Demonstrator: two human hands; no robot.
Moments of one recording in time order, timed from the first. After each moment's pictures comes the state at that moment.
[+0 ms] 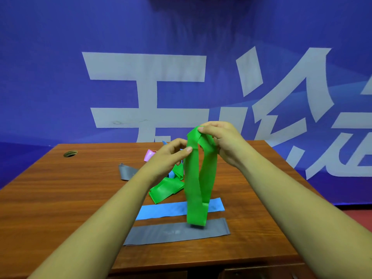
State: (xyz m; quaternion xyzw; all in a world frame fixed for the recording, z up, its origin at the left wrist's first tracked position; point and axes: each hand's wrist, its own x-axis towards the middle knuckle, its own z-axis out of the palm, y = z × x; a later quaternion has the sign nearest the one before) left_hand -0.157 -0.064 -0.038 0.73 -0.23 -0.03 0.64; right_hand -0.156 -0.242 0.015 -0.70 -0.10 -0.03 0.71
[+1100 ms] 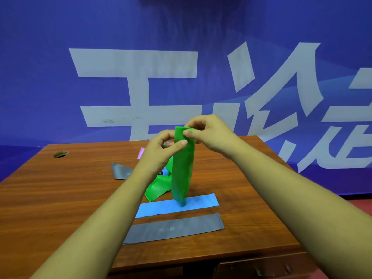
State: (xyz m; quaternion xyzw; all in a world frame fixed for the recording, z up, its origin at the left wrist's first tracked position) left_hand -0.158 -0.074 -0.036 0.71 -0.21 0.09 0.67; right_hand -0.155 -0.242 0.021 -0.86 -0.18 -0.10 0.47
